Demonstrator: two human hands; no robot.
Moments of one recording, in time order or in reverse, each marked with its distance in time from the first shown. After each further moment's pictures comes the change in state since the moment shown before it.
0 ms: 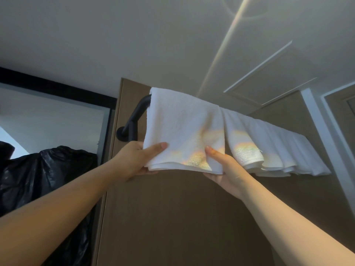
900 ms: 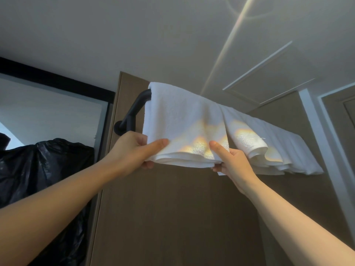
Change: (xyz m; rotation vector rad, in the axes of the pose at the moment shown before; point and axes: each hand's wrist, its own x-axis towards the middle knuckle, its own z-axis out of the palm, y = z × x) left_hand -0.014 0.001 0.002 0.296 0.101 0.257; right_hand -0.009 -0.006 -0.013 -0.469 0.308 -0.126
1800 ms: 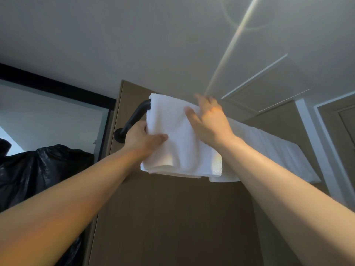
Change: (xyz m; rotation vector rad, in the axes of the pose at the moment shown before) left_hand 0.041 0.029 0.011 -0.077 0.264 -0.177; right_hand 0.038 -0.113 0.040 -0.773 0.132 -0.571
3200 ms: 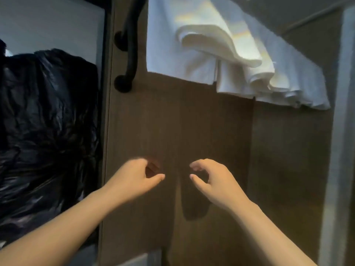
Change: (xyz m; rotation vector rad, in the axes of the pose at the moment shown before) left_hand -0.222 -0.150 0.009 0.468 -0.523 -0.096; right_hand -0.314 0.058 0.057 0.053 -0.618 0.149
